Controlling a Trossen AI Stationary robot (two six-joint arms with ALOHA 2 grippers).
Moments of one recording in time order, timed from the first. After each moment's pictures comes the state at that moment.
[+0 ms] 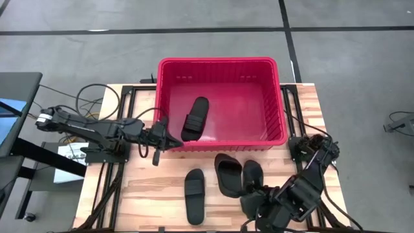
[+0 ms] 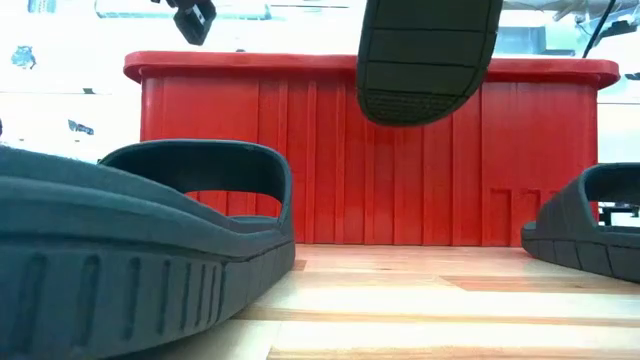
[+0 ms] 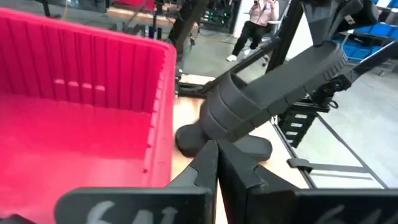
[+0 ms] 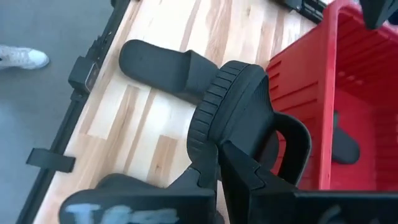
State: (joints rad) left arm -0.17 0.93 0.67 0.08 -0.04 -0.20; right arm 0.82 2.00 2.36 -1.57 0.56 0.29
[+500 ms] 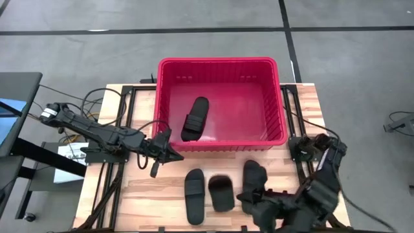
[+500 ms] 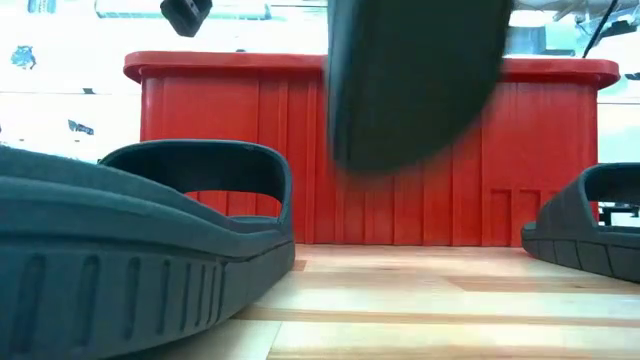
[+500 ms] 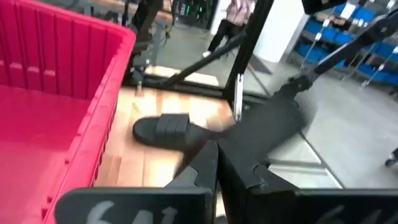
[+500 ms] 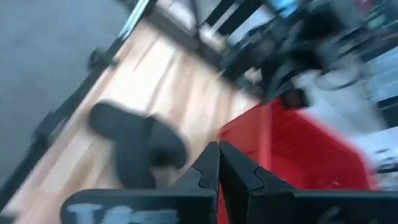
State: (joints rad) left arm -0.32 0.98 0.67 0.16 -0.09 -0.30; right arm 0.90 1.95 2.36 -1.36 0.83 0.04
